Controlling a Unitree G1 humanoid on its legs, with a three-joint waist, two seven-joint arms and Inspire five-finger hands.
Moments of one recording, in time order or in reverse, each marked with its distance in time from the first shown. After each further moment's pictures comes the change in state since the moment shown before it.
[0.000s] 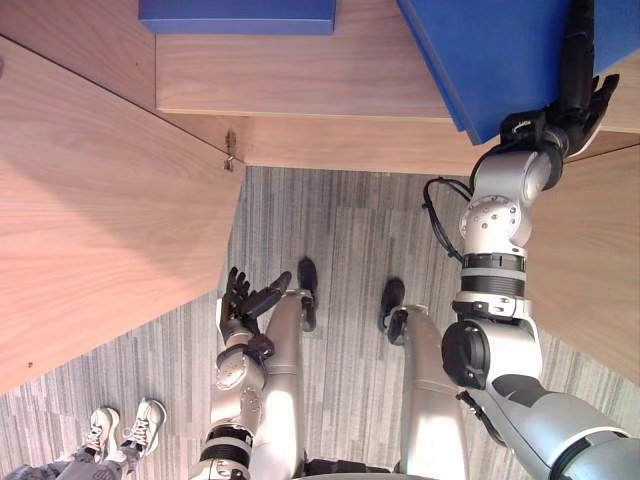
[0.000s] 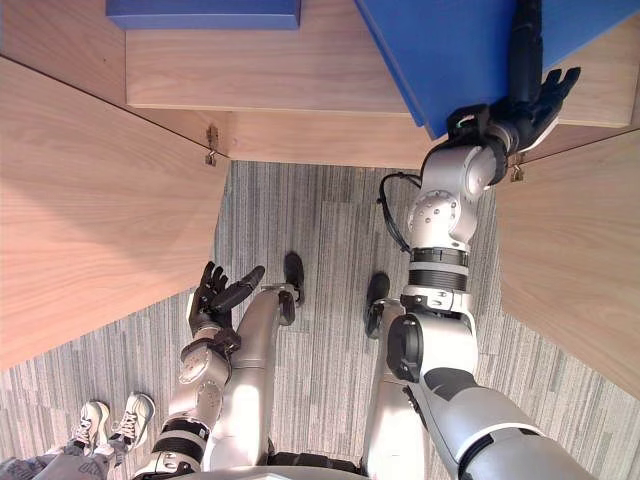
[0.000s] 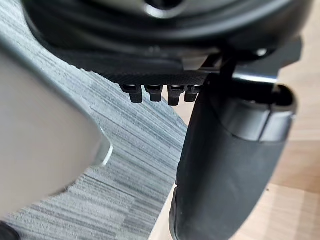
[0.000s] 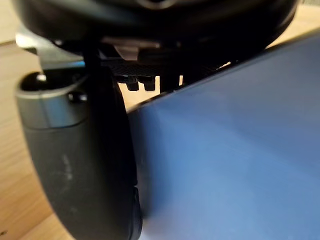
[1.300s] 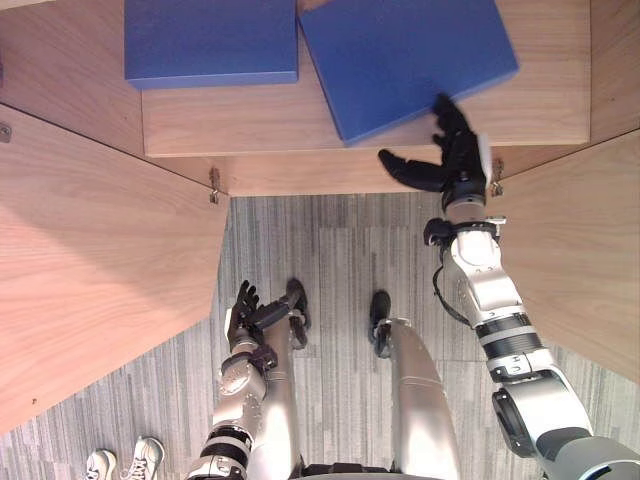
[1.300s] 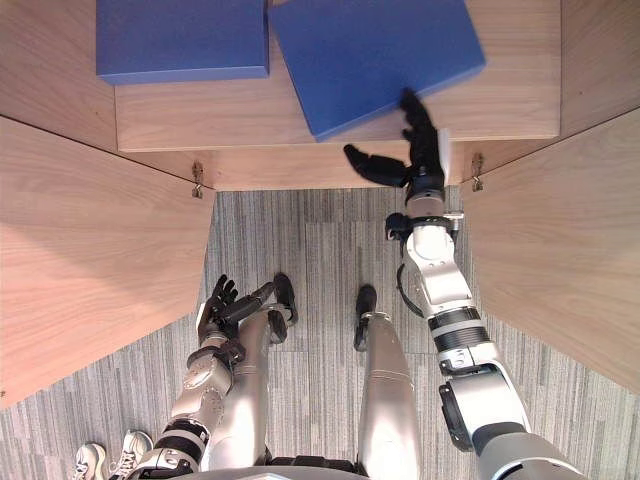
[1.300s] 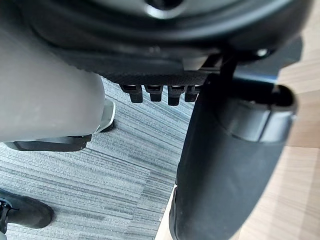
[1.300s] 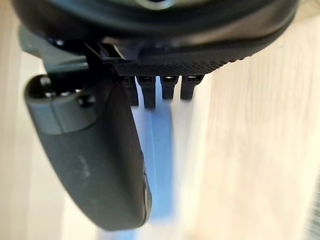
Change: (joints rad) left arm -0.030 0.043 -0.013 0.208 0.026 -0.021 -0.052; right arm 0.399 -0.256 0.577 0.022 -0.562 0.138 0.492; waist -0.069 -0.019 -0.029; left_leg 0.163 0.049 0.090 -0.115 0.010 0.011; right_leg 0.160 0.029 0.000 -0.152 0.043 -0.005
